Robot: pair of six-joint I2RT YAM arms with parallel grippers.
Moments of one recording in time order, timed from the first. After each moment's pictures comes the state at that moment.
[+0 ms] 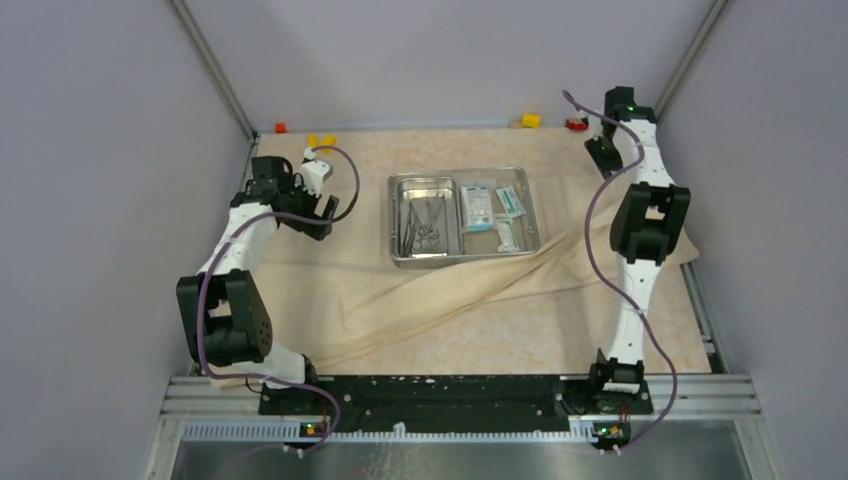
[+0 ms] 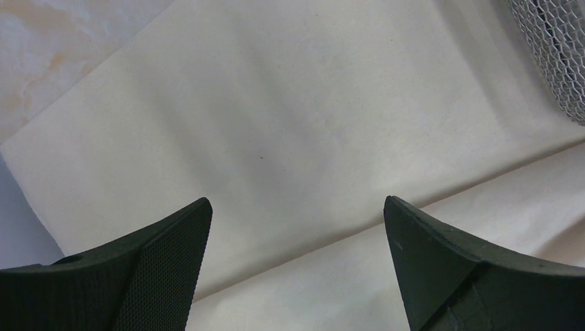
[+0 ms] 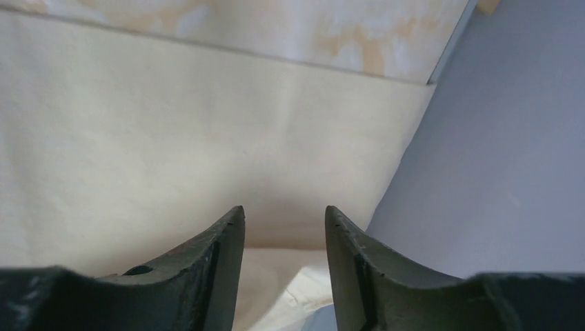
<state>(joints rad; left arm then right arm) 0.11 1.50 1.14 -0.57 0.31 0.54 -0.12 2.34 2.21 -1.04 0.23 -0.52</state>
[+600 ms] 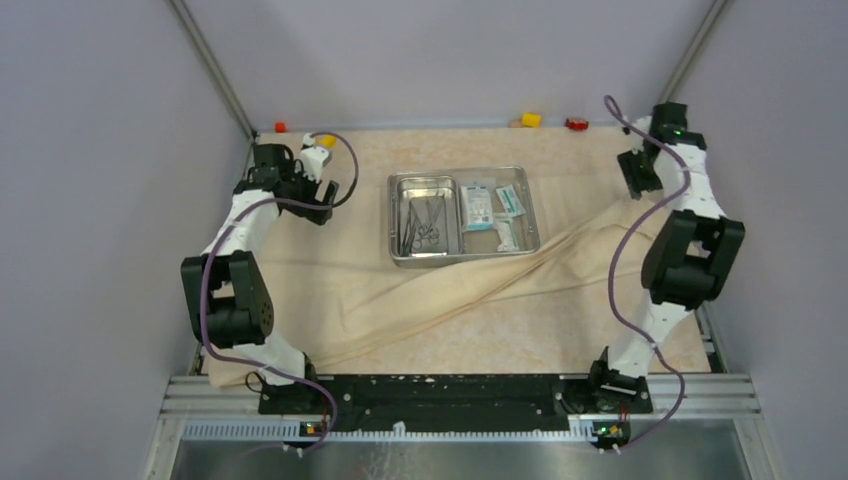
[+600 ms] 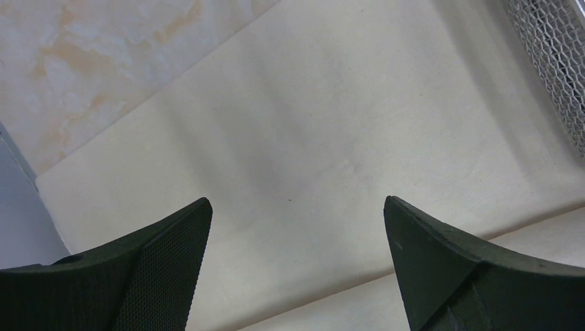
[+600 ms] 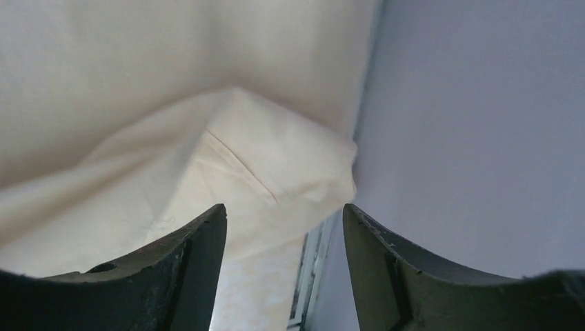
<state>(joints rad) 0.10 1.63 1.24 -0.50 0.30 0.52 -0.19 1.95 1.73 -0.85 0.21 -0.51</state>
